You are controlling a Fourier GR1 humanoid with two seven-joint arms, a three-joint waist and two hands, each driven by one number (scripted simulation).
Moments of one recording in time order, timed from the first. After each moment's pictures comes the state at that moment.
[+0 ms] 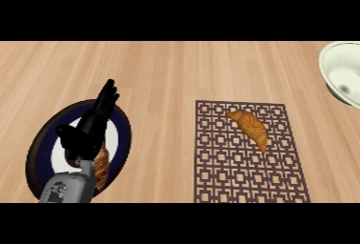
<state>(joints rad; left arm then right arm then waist) -0.17 0.06 -0.06 -1.54 -0.05 0.06 0.09 -0.66 -0.77 -0.20 -1.15 0.44 0.10 0.01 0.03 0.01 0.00</state>
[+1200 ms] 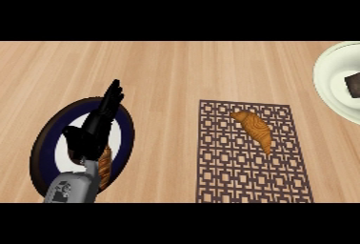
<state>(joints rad) -0.17 0.04 -0.07 -1.53 -0.06 0.05 0.08 -0.87 -0.83 -0.31 -0.26 0.50 0.16 -0.55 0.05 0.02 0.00</state>
